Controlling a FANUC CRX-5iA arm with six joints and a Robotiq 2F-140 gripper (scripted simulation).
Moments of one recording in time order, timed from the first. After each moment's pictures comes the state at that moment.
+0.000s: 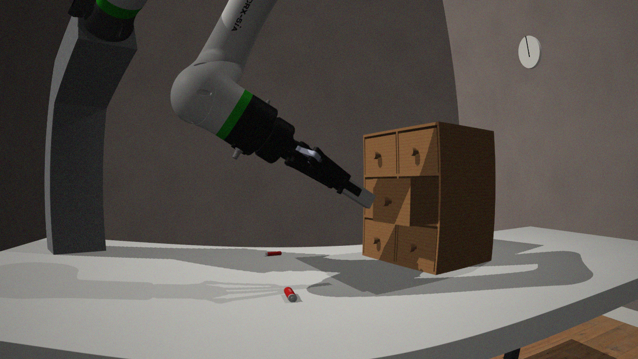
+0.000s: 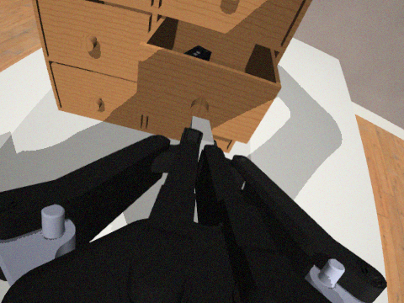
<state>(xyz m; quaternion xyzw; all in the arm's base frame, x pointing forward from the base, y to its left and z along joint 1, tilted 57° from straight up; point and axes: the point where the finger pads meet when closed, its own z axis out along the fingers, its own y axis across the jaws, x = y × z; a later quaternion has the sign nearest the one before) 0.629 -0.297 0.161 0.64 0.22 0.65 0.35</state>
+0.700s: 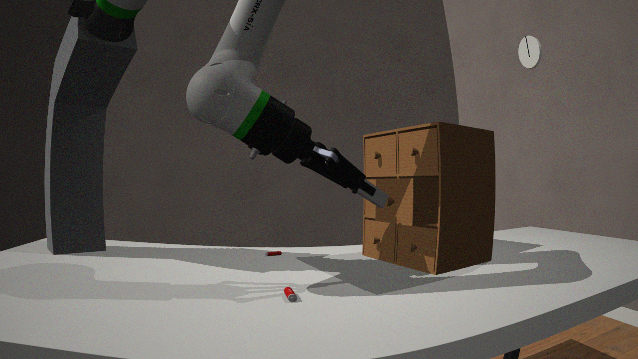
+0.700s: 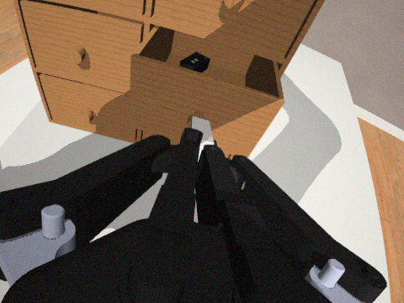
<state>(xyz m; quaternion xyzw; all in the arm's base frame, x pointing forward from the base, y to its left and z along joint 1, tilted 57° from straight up) 0.656 -0.291 0.174 0.64 0.22 0.65 0.35</state>
